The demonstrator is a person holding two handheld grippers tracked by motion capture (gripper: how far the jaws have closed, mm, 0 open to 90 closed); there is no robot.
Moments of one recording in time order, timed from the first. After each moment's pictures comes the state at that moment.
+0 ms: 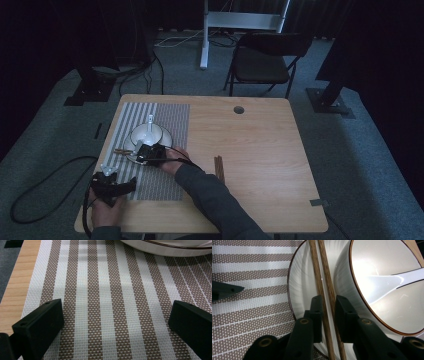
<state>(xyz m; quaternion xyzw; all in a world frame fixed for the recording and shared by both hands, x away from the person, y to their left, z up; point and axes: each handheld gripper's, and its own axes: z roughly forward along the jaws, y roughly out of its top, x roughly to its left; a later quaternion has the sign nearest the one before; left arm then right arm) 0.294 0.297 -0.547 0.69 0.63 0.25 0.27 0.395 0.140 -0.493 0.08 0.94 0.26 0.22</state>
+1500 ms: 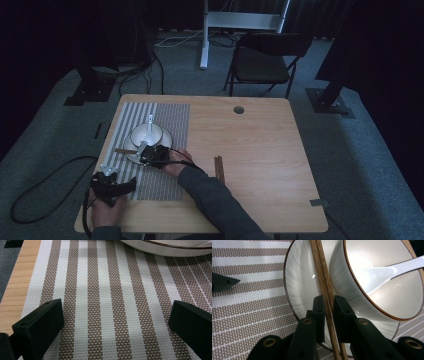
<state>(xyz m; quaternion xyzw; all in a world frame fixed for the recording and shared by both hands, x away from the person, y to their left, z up) 0.294 0.297 -0.547 0.69 0.63 0.25 0.27 0.391 0.129 -0.495 0.09 0.93 0.26 0.24</state>
